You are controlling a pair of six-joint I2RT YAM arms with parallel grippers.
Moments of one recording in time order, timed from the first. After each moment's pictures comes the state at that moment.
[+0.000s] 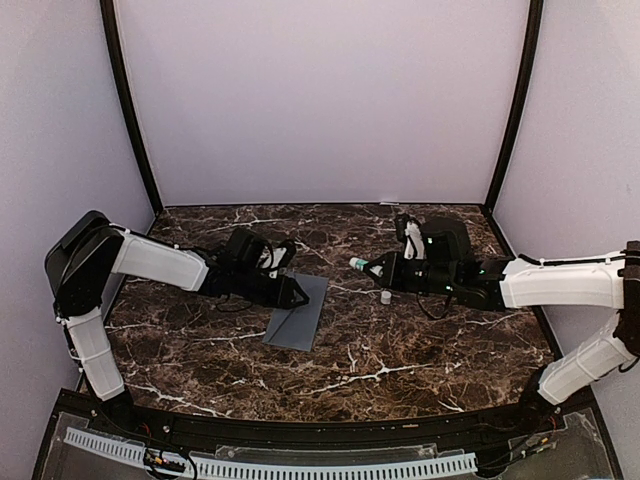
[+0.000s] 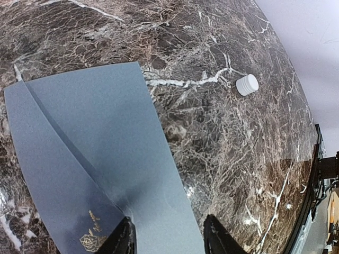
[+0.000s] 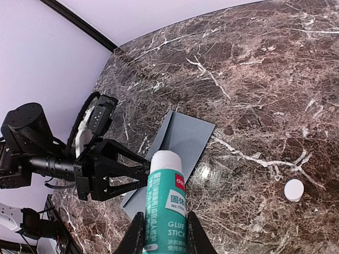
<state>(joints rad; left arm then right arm) -0.68 1.84 0.99 0.05 0.38 -0.43 0.80 1.38 0.78 0.13 -0.04 0.71</state>
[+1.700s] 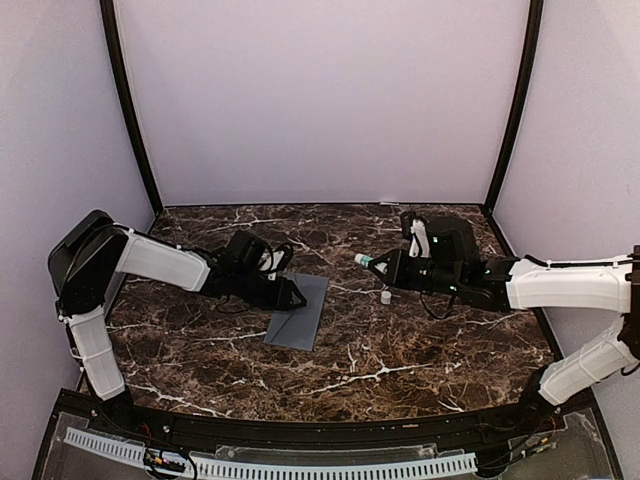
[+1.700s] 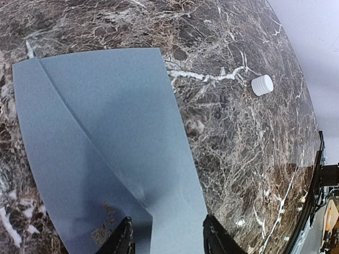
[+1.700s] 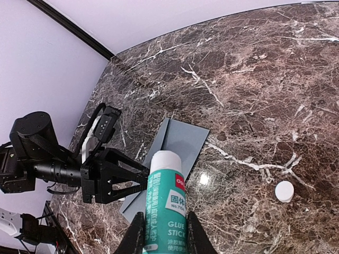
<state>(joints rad) -0.67 1.87 1.00 0.03 0.37 -0.48 0.80 1.34 0.77 0.12 0.00 0.71</state>
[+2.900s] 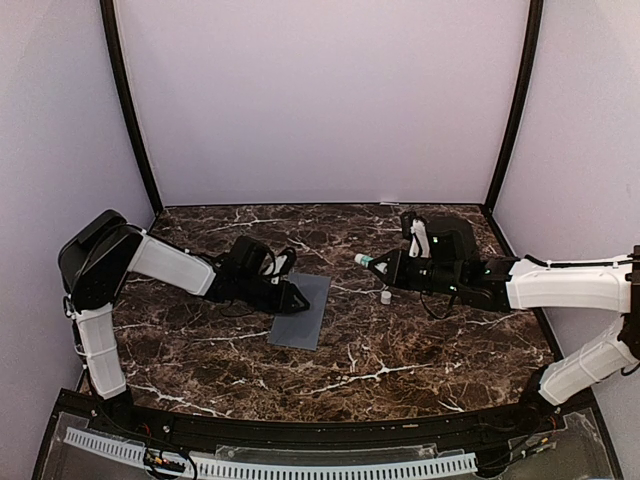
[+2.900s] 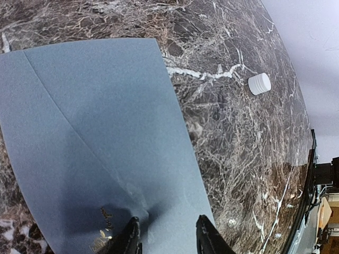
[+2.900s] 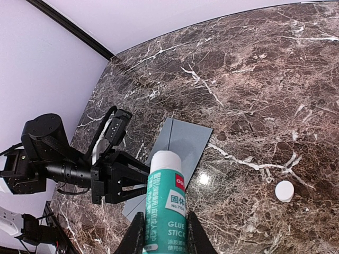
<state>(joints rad) -0.66 1.92 0.99 0.14 0.44 -0.49 0.80 1.34 0.77 0.12 0.00 0.72</state>
